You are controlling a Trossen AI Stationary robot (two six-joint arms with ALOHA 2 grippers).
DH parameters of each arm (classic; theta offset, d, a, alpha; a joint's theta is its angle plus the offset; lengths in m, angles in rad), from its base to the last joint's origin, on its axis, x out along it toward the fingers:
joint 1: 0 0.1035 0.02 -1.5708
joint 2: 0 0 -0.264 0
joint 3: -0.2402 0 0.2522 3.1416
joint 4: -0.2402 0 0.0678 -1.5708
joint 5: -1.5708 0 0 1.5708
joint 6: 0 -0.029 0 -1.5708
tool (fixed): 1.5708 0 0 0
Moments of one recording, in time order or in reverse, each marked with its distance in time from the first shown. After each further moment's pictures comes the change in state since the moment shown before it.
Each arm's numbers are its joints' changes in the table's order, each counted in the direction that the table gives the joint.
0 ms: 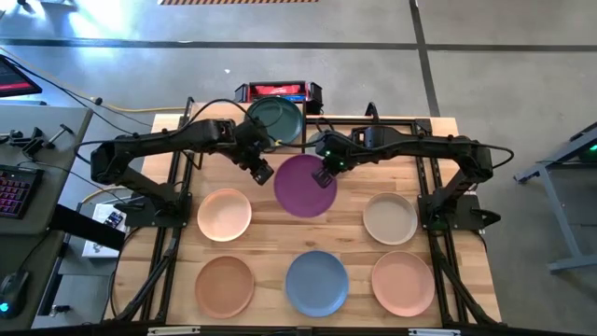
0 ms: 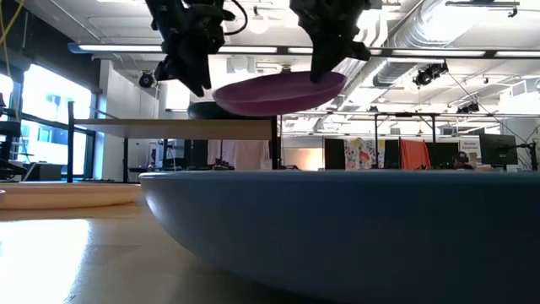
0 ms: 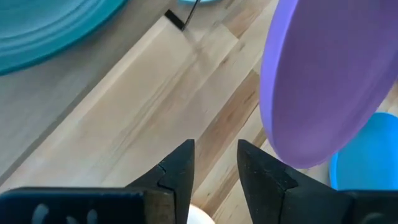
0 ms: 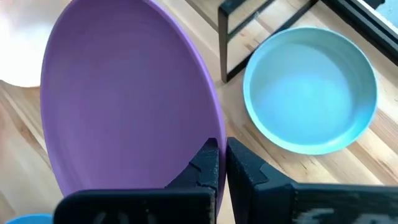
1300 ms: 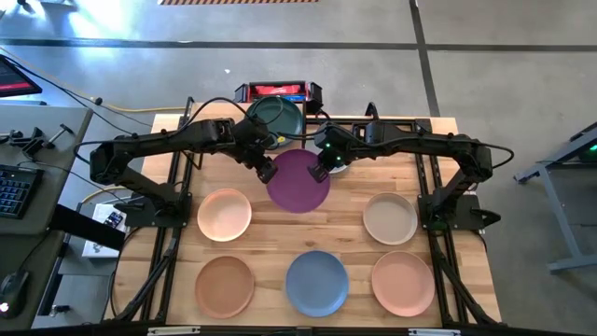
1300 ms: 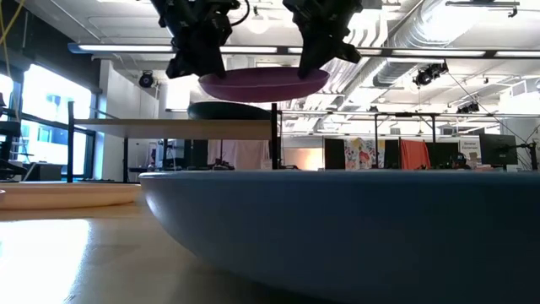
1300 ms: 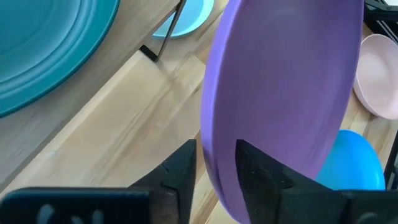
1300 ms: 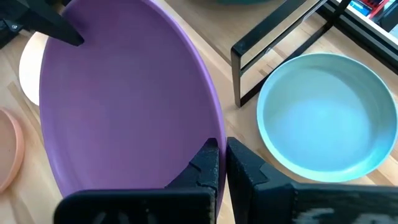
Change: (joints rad) left arm -0.013 -0.007 0.000 0.119 -0.034 -0.002; right arm -0.036 0.000 0.000 0.106 0.041 0.036
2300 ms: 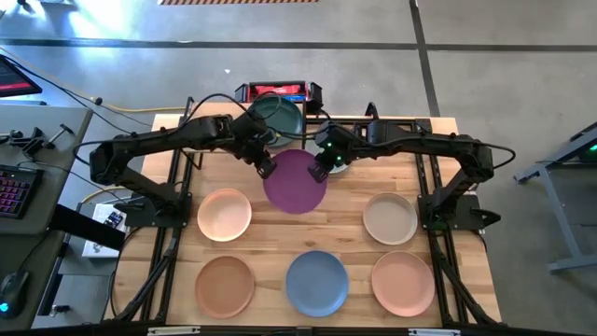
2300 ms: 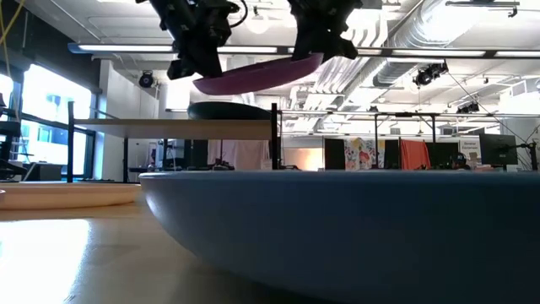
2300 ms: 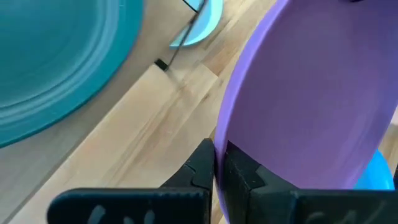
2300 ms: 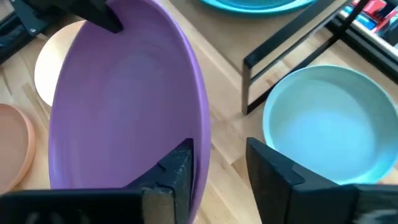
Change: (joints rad) left arm 0.044 -0.003 -0.002 0.002 -0.006 -0.030; right arm -0.002 -0.011 -0.017 0.003 -0.002 0.031
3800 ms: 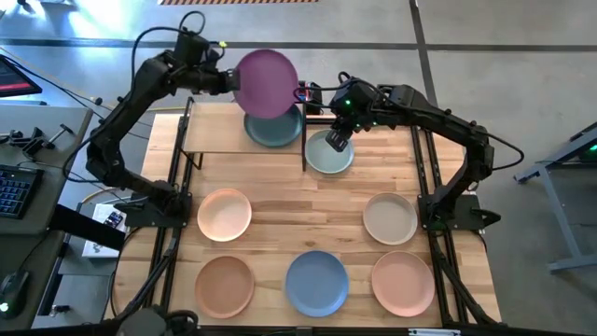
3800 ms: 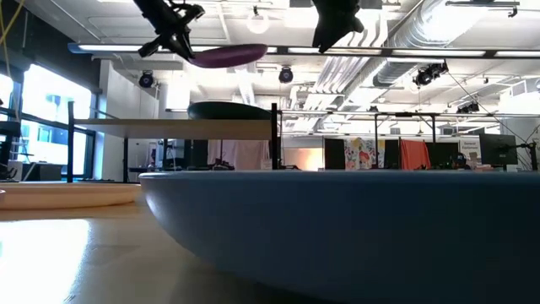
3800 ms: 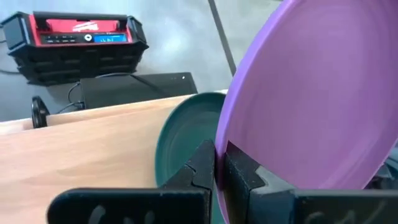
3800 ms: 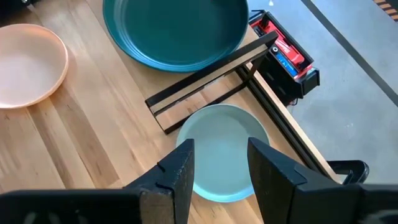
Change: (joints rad) left arm 0.617 0.005 -0.374 -0.187 -0.056 0.120; right arm -0.171 -0.001 -0.290 -0.263 -0.055 0.360
